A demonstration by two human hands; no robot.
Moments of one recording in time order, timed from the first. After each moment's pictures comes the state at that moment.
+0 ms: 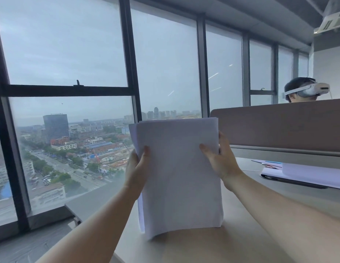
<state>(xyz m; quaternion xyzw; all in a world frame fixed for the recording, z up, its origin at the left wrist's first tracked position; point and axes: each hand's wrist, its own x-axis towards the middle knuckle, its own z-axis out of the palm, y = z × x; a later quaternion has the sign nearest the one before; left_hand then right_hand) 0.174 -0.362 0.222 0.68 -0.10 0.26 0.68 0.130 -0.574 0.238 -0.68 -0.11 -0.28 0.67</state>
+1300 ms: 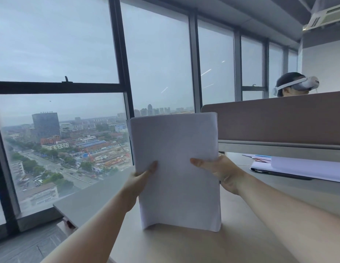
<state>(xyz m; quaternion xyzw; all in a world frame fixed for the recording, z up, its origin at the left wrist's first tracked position) 0.165 -0.374 0.192 0.68 -0.10 0.04 0.73 0.119 -0.604 0.220 -0.69 -0.08 -0.07 0.71</state>
